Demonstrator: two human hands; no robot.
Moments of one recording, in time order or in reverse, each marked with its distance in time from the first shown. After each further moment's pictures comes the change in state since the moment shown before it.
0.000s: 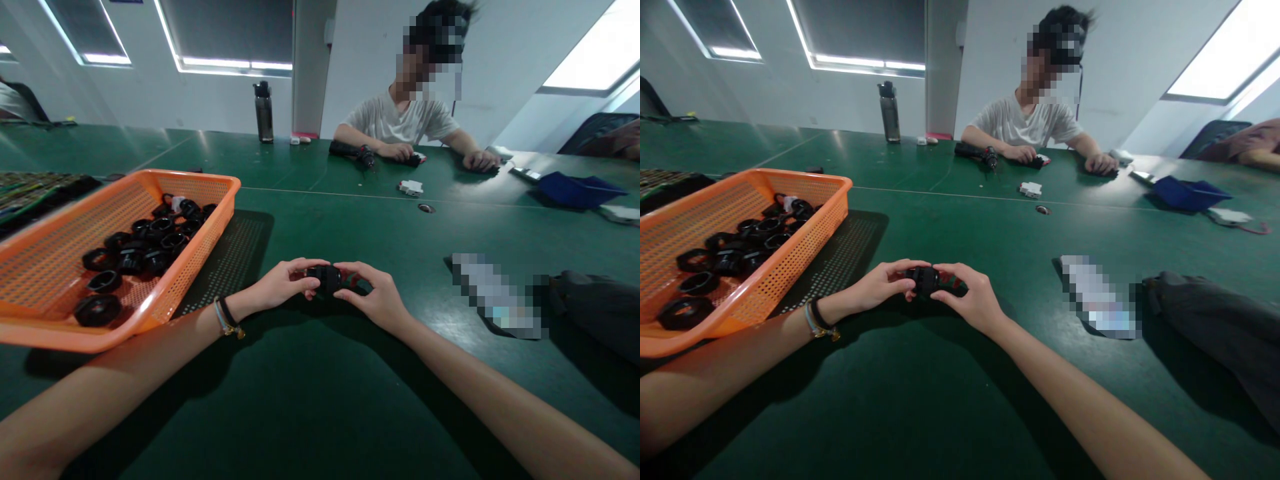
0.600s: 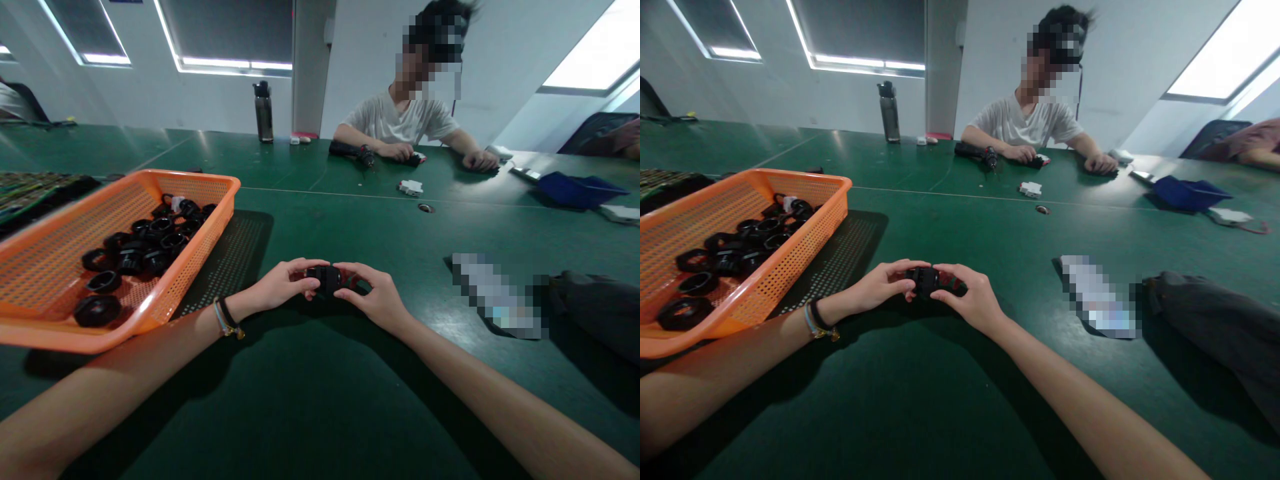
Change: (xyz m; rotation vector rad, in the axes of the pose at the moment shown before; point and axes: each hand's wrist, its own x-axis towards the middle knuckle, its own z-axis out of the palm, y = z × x) left_hand -0.001 0.002 0.001 0.020 0.005 -0.006; right_hand 0.000 0.001 0.000 -0.004 -0.011 0.015
